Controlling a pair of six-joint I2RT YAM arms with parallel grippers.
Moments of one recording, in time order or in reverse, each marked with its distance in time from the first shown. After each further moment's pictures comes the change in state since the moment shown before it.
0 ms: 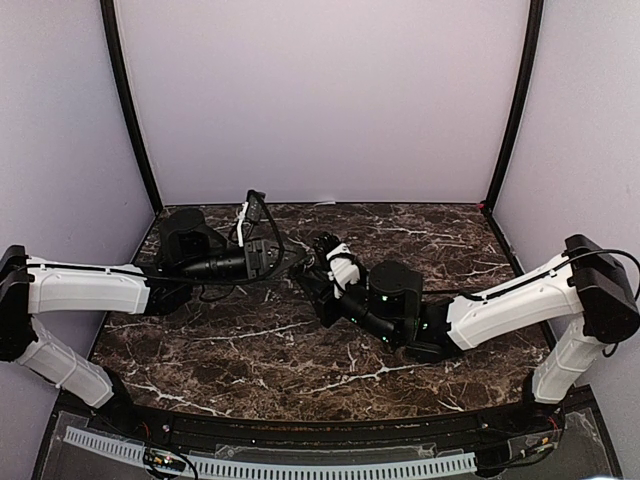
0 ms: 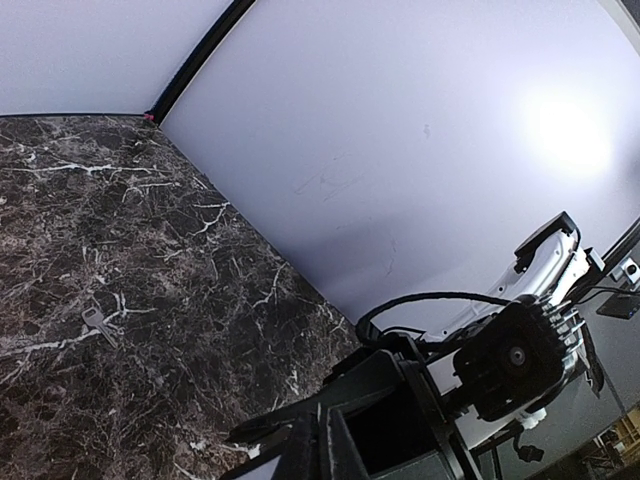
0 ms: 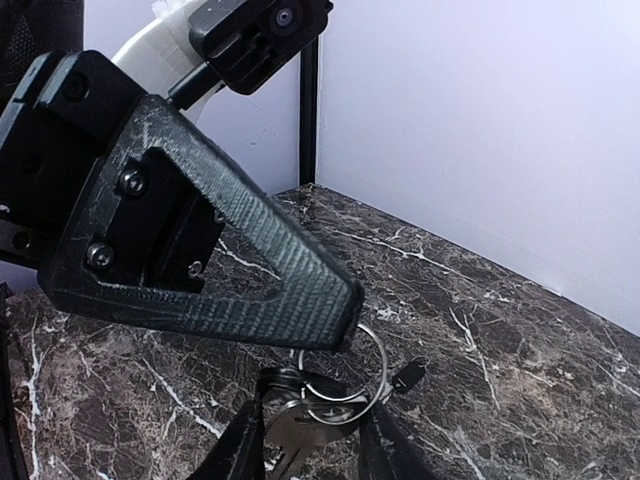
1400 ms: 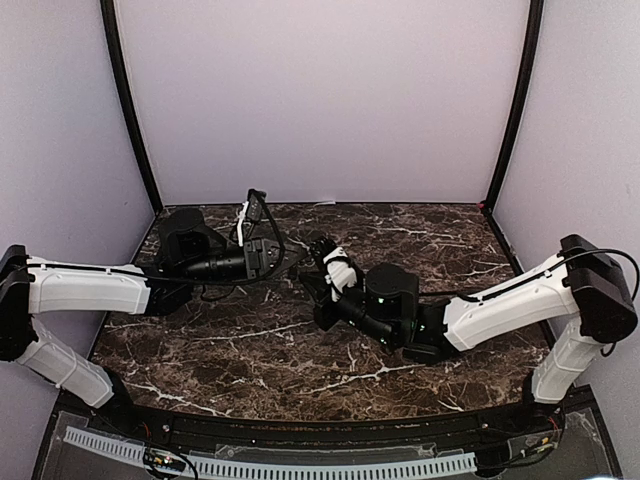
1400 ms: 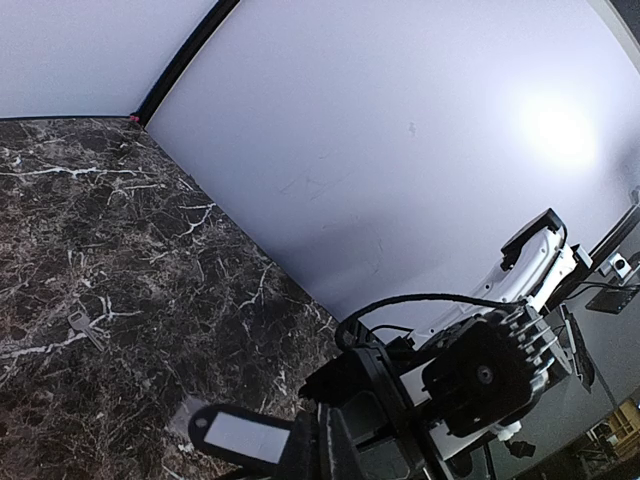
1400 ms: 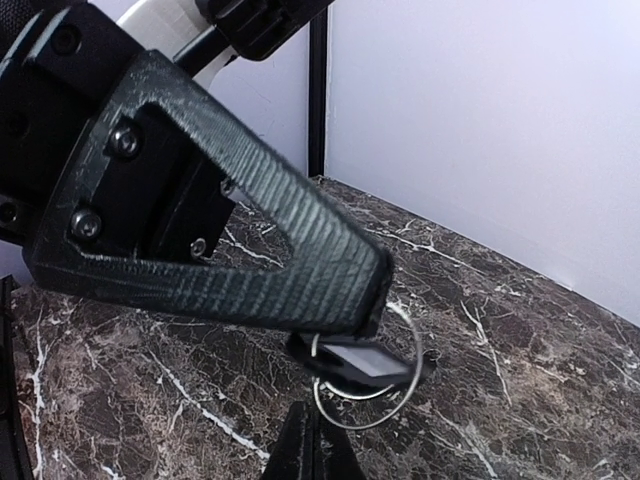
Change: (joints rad) left arm -0.004 0.003 0.000 0.026 0.025 -0.012; right arm 0.002 0.016 0.002 0.002 -0.017 0.012
